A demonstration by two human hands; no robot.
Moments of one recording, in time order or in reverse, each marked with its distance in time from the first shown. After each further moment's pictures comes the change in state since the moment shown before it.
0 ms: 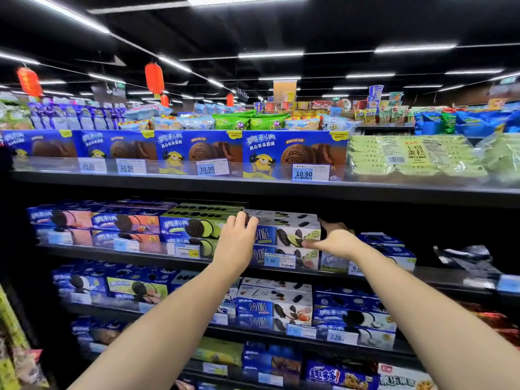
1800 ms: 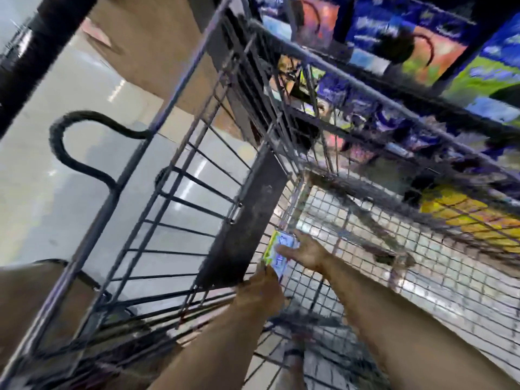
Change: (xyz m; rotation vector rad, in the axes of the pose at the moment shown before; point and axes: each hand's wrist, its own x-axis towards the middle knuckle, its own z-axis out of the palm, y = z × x) left_hand -0.809 -0.227 0.272 -0.287 -1.553 -0.733; right_hand -0.342 -0.174 0.930 0.465 -1.124 0.266
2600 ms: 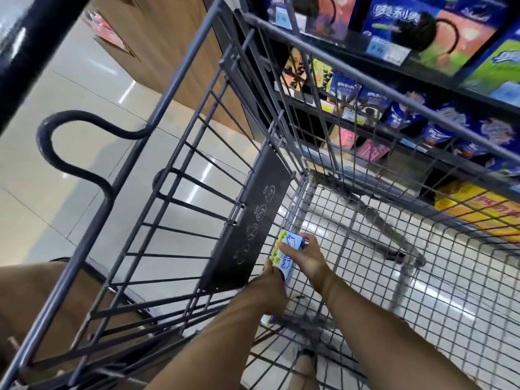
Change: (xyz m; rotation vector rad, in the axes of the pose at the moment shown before) left_hand 0.003 -0.022 -0.014 -0.128 -0.248 -0.036; right_hand 0.011 0.015 0.068 0.756 0.197 0.081
